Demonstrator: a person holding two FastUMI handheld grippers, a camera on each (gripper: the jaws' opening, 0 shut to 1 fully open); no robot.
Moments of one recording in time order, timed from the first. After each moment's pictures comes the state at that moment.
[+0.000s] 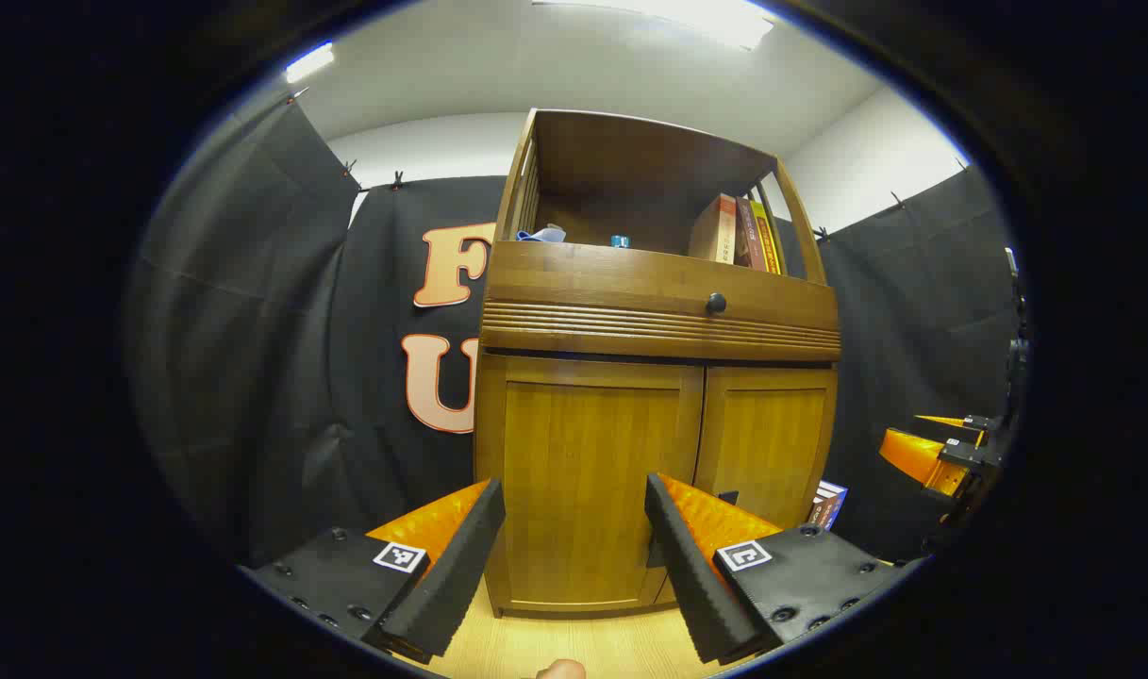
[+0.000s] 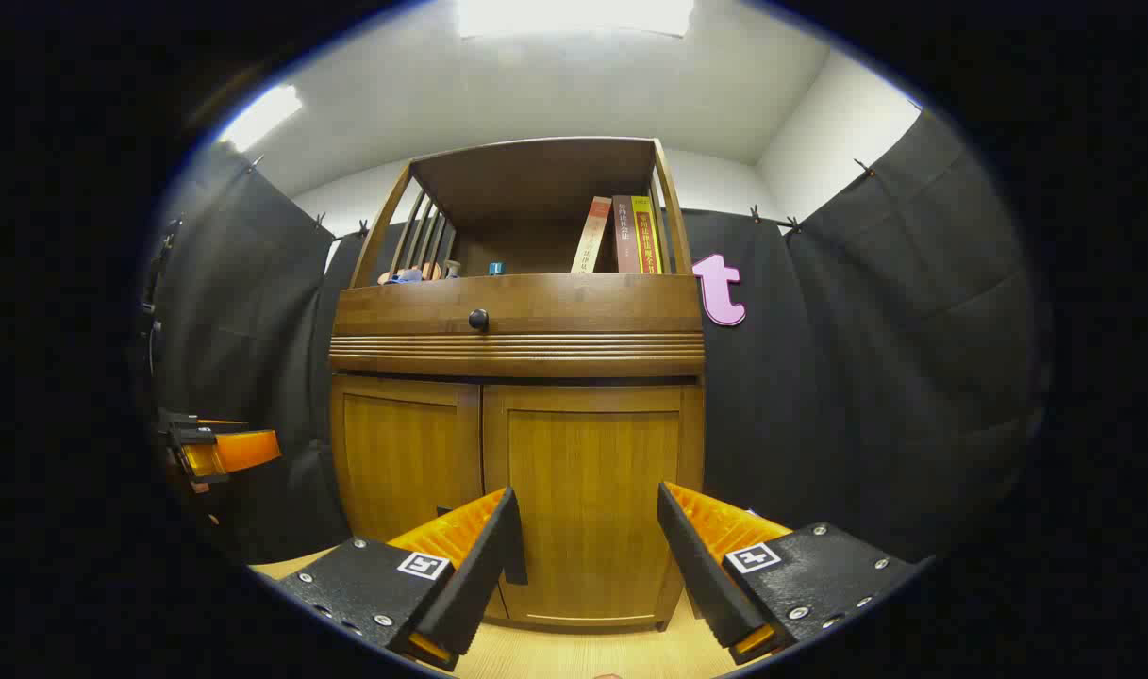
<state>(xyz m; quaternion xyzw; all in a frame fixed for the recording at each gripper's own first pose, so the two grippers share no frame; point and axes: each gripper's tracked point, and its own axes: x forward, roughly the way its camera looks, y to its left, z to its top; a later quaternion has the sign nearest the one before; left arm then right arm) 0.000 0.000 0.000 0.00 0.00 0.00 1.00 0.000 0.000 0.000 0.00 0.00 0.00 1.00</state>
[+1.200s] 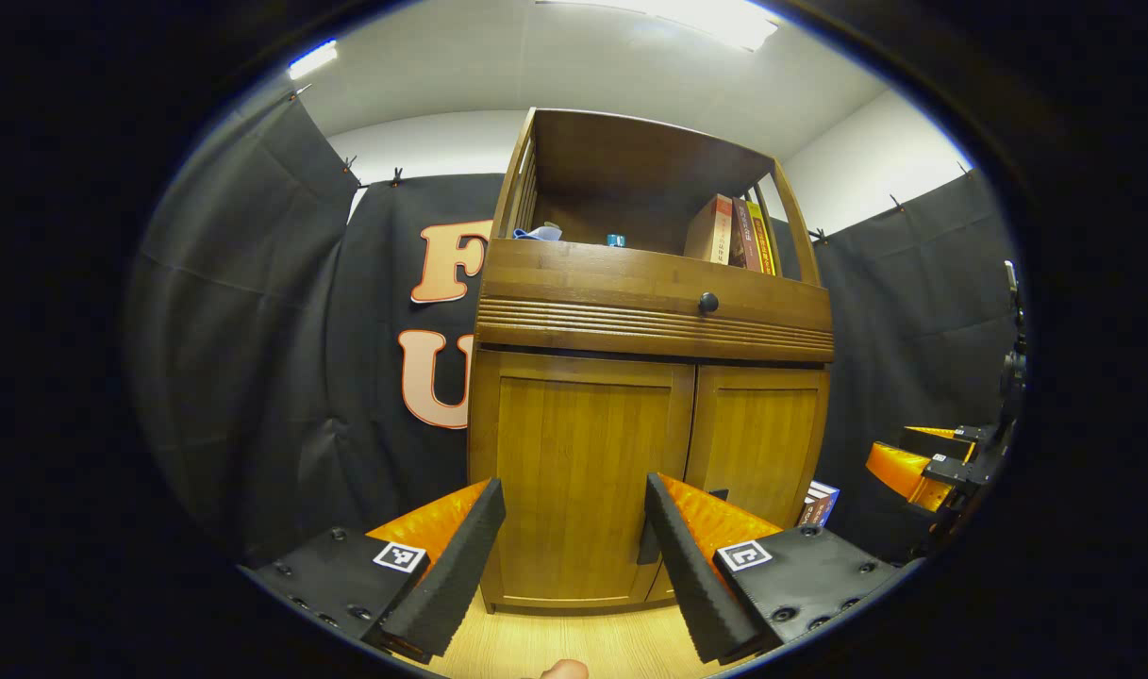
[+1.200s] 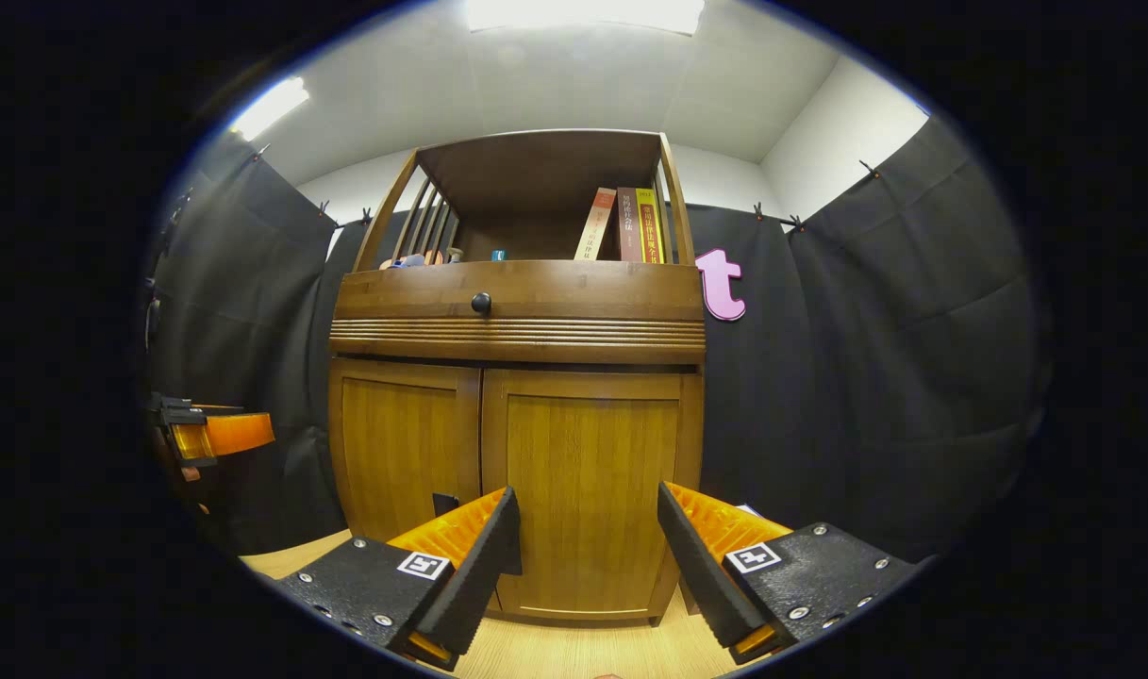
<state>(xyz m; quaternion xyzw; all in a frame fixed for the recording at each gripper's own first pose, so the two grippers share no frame) -0.006 -0.009 -0.004 -0.01 0.01 -0.01 1.00 -0.002 0.004 -0.018 -0.02 0.02 0.00 1.00</state>
